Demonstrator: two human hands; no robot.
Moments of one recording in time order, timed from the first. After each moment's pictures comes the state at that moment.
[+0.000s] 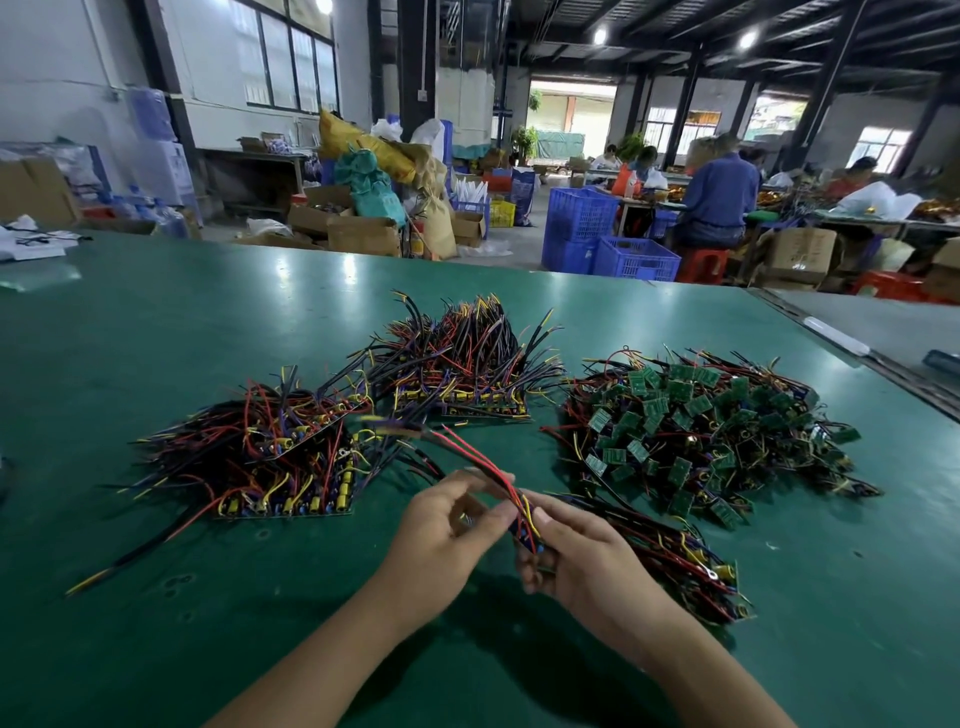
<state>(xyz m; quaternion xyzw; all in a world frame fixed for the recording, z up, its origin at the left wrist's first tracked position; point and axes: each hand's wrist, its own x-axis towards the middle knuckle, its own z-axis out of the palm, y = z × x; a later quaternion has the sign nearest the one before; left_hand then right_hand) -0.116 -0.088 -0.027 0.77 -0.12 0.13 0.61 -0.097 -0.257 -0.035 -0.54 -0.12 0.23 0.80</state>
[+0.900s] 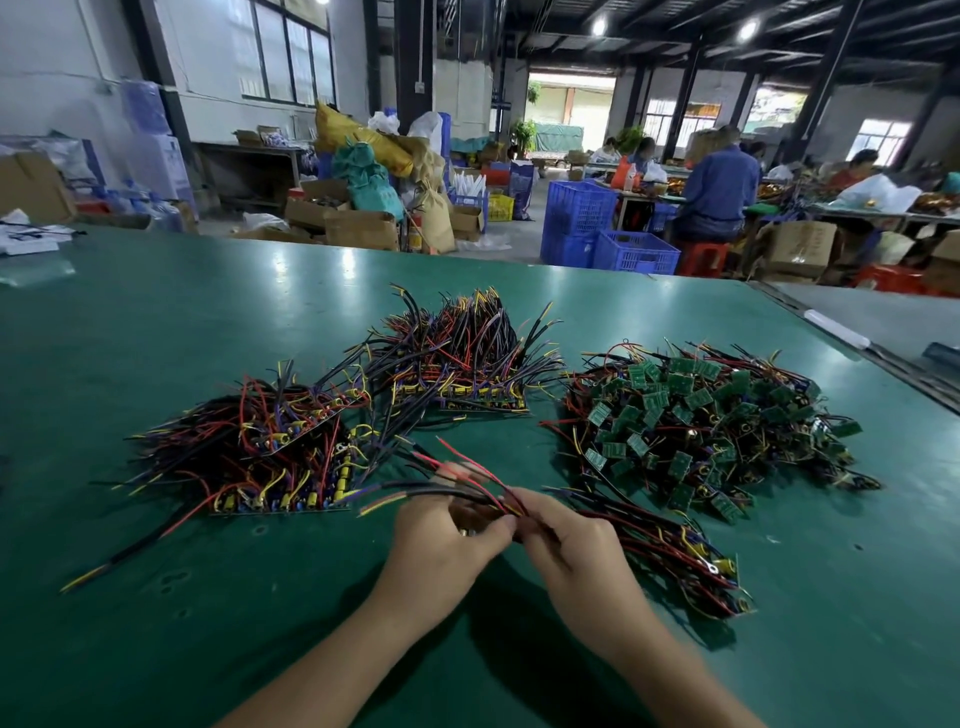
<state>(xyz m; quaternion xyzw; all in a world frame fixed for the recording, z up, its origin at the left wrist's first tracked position) -0.114 -0.095 -0.035 0.79 -0.04 0.18 0.58 -0.102 -0.253 -0.043 -0.85 -0.26 -0.10 0.45</state>
